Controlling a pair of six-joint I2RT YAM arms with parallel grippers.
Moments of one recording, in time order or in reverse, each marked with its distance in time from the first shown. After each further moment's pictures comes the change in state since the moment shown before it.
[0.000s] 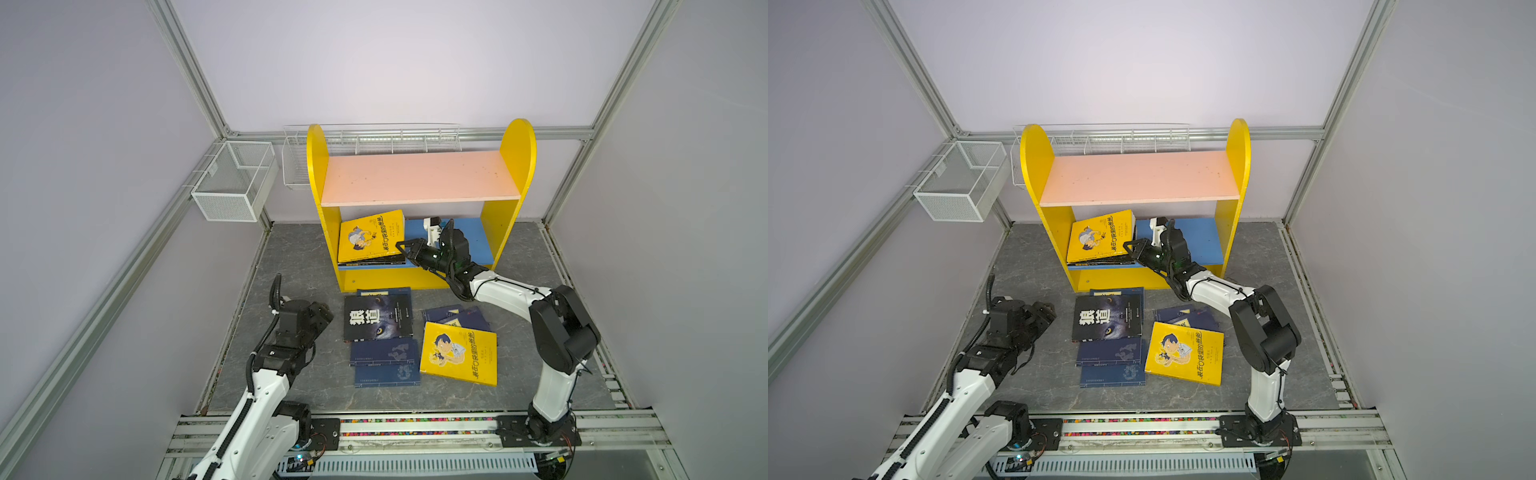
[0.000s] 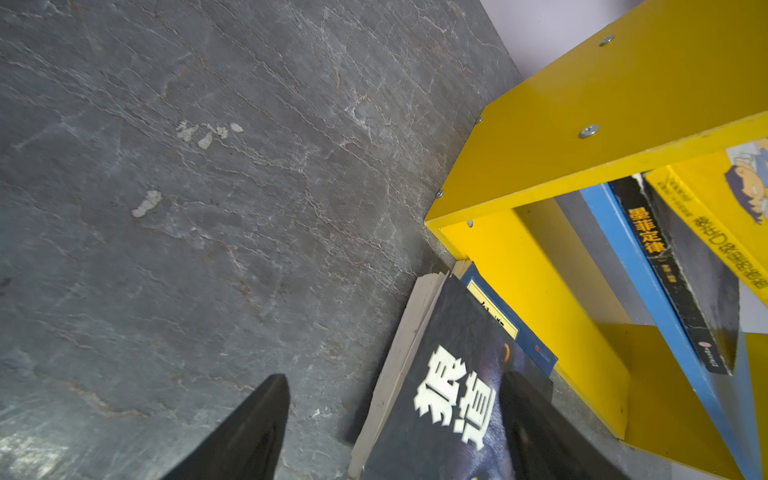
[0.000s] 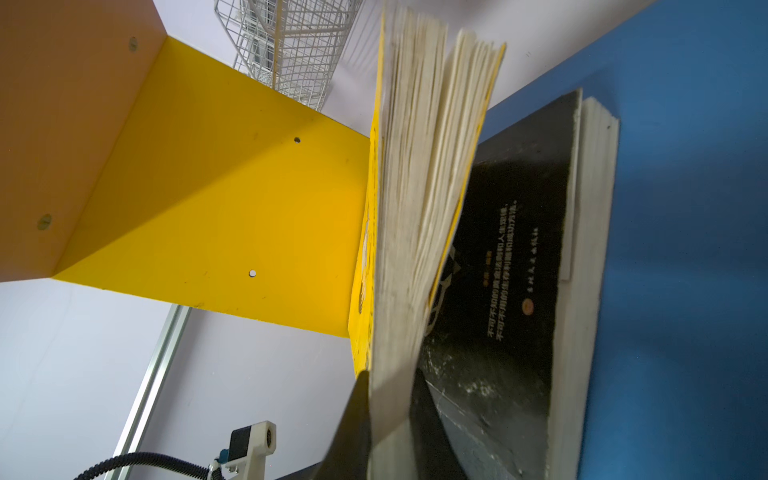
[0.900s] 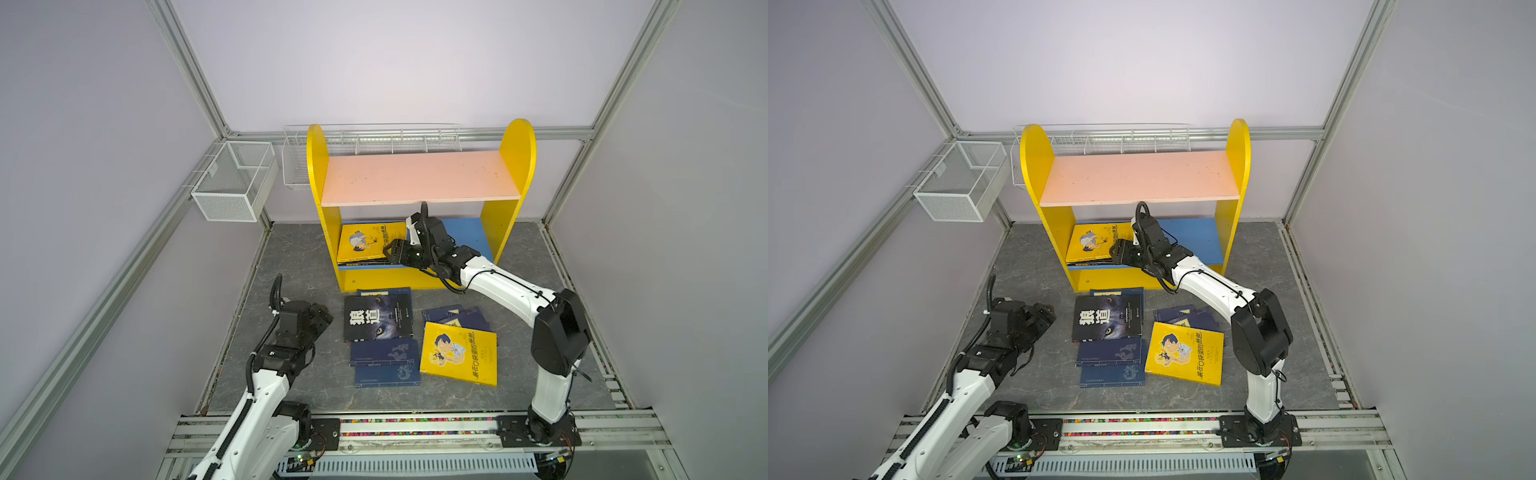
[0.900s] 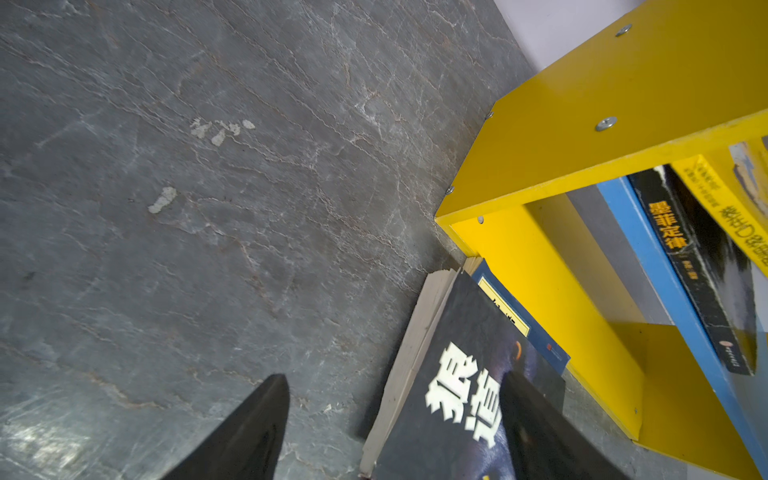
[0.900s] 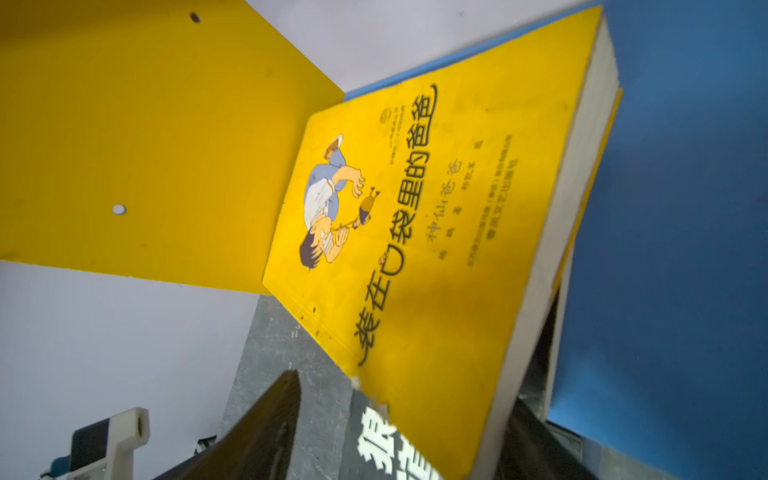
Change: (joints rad) left arm 0.000 -0.003 0.000 -0.027 -0.009 0.007; right arm 0.114 0.018 0.364 -0.747 0.261 -0.337
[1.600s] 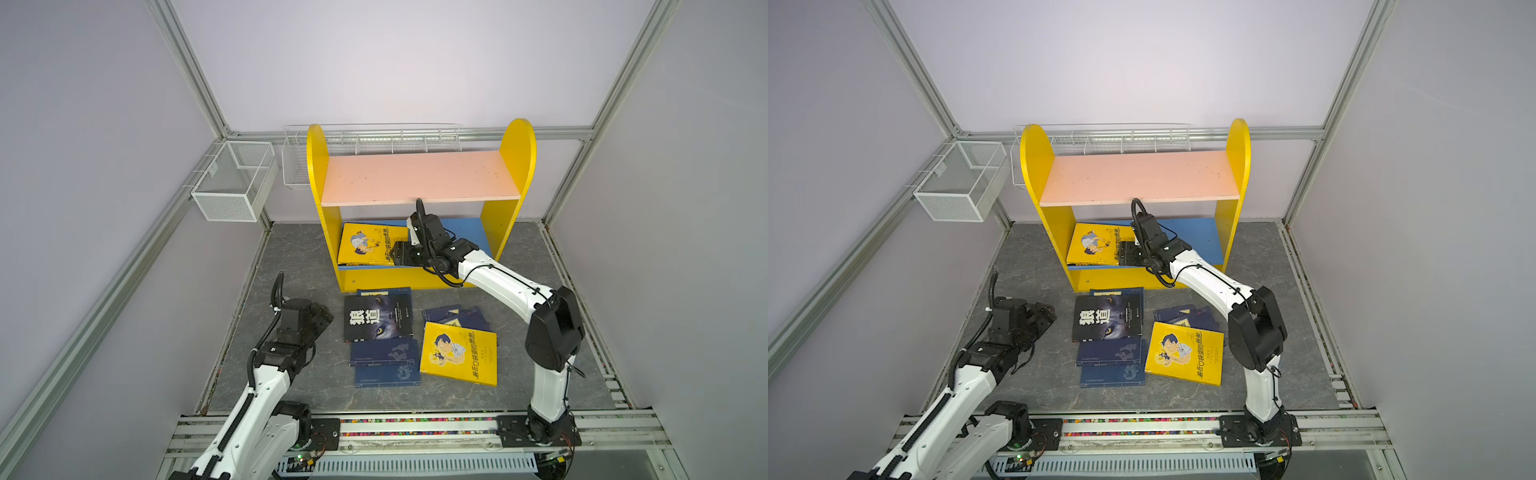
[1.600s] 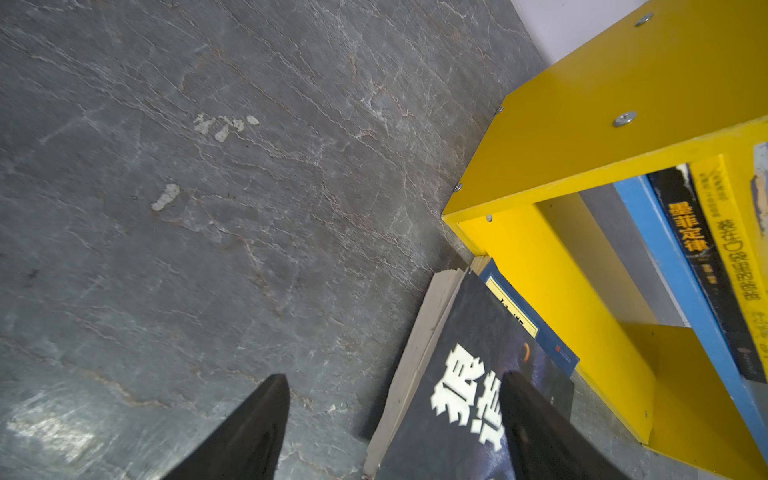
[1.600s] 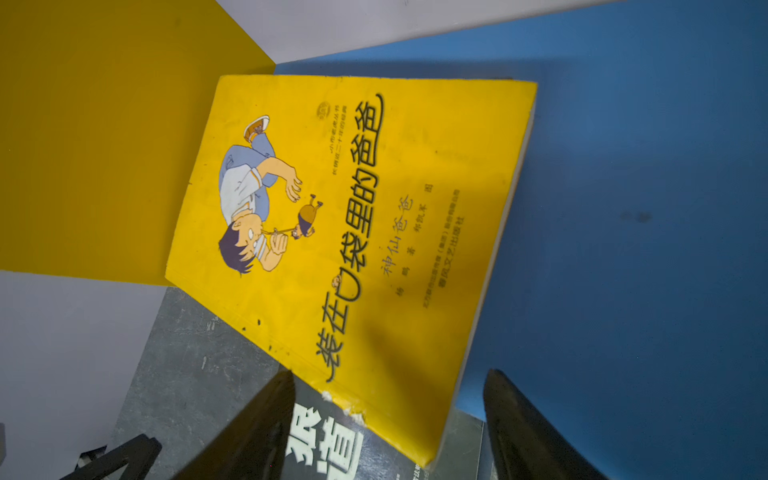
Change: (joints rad) left arm 0.000 0.036 0.015 -0.005 -0.002 0.000; right arm -0.018 0.056 0.103 -0.161 0.076 -0.156
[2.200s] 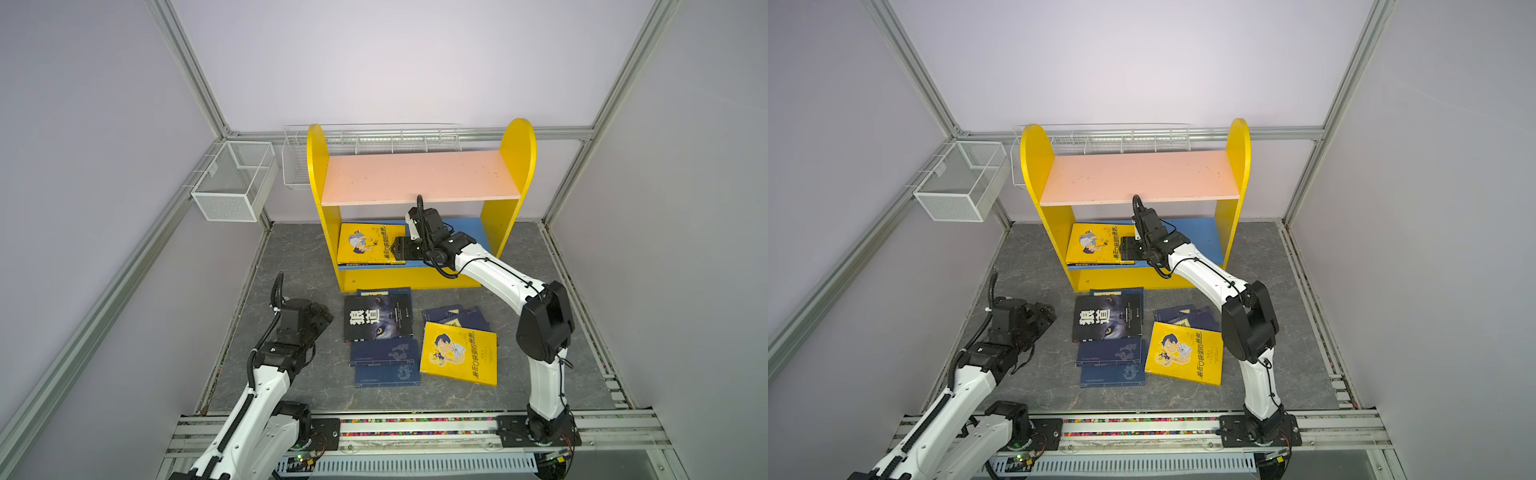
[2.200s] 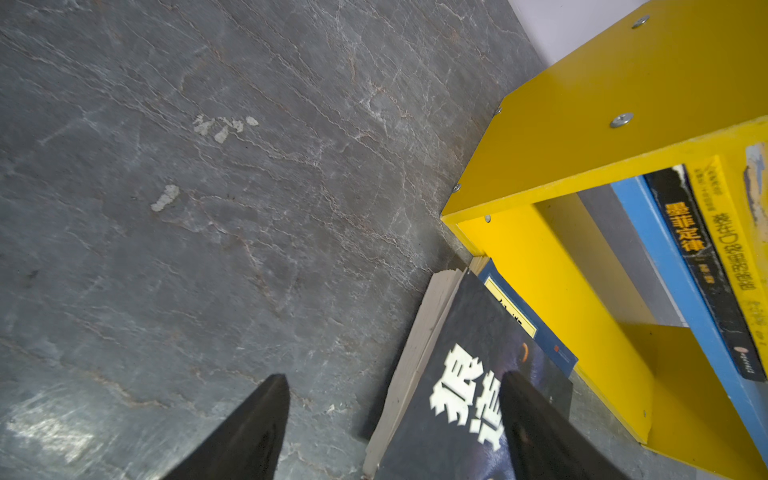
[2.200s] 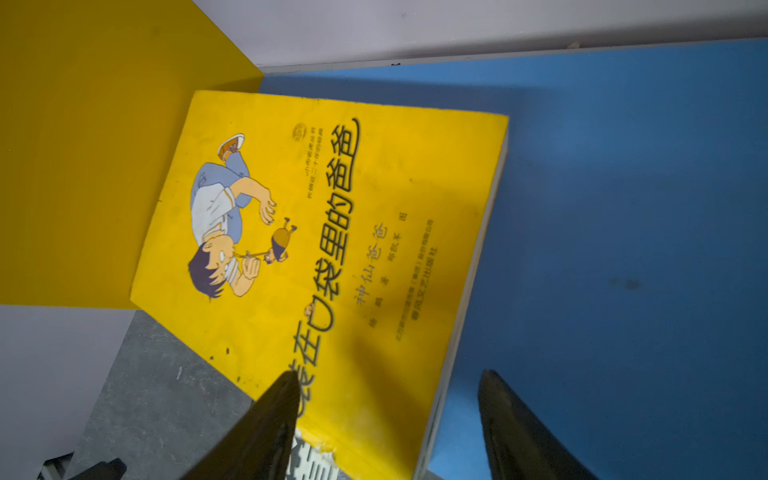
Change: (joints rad) left arm 0.000 -0.002 0.000 0.001 0.000 0.000; right arm -0.040 0.071 0.093 -0.036 -0.020 -0.074
